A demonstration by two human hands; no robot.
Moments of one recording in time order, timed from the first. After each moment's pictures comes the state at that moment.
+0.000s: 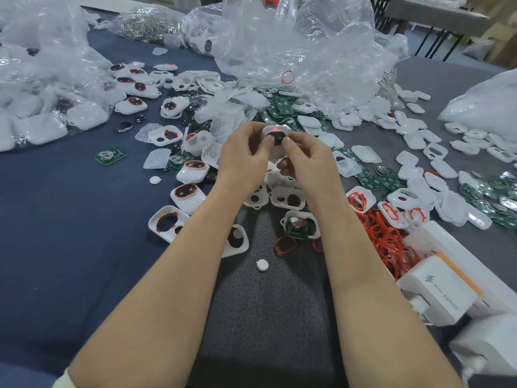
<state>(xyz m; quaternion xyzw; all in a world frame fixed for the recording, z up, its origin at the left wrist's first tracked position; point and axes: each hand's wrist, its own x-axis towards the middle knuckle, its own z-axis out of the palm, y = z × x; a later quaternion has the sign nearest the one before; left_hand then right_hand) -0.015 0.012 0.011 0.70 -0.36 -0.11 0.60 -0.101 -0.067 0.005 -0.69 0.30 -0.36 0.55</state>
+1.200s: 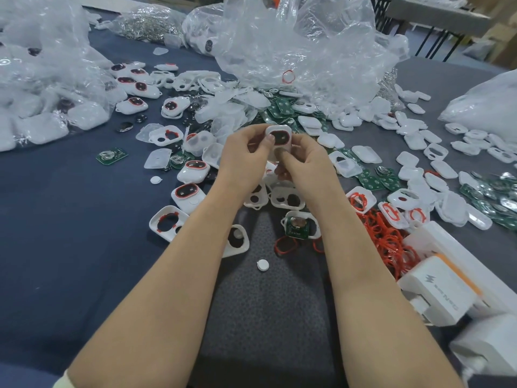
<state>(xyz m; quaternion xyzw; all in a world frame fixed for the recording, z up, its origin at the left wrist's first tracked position) -0.017 0.013 0.014 0.66 -0.36 -0.16 0.64 -0.102 -0.063 0.006 -0.71 0.28 -0.31 0.56</state>
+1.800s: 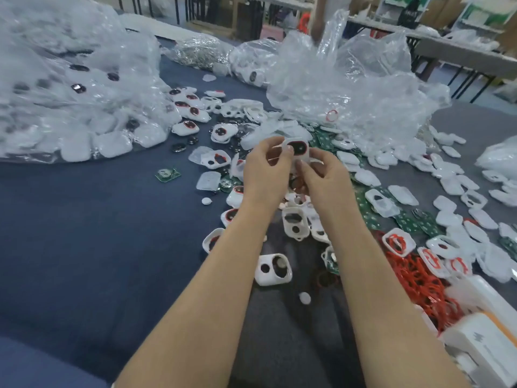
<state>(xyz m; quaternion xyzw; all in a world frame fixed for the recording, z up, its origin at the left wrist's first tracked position) 0.005 0.028 0.030 0.64 -0.23 -0.15 0.71 -0.065 -0.041 0.025 -0.71 0.29 -0.34 0.54</state>
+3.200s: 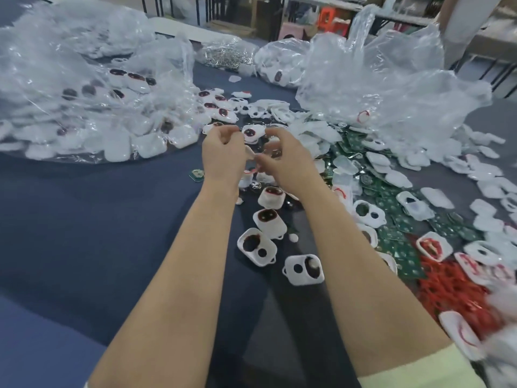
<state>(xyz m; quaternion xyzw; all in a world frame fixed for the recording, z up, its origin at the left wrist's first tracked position) 0.085 0.081 0.035 0.65 -0.10 -0.10 0.74 0.020 -0.006 0.037 -0.88 0.24 -0.17 0.37</state>
